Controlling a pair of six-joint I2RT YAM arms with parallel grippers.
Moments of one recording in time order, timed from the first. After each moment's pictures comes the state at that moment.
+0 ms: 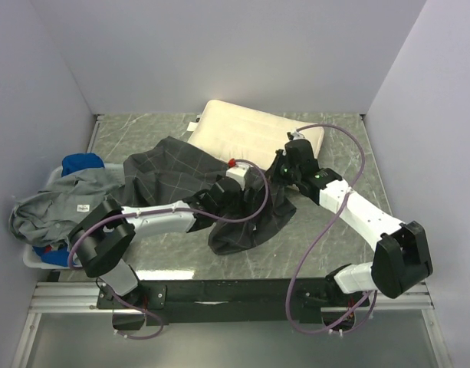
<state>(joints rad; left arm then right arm) -0.94 1.60 0.90 0.14 -0.26 -0.39 0.47 1.35 0.99 -0.29 -0.02 0.64</state>
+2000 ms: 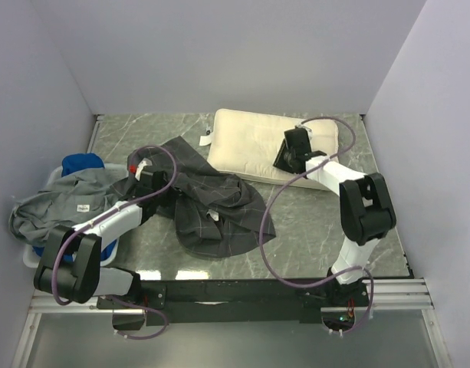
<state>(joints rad) -0.29 1.33 0.61 -0.01 -0.05 -1.01 0.30 1.82 1.19 -0.17 0.12 0.61</state>
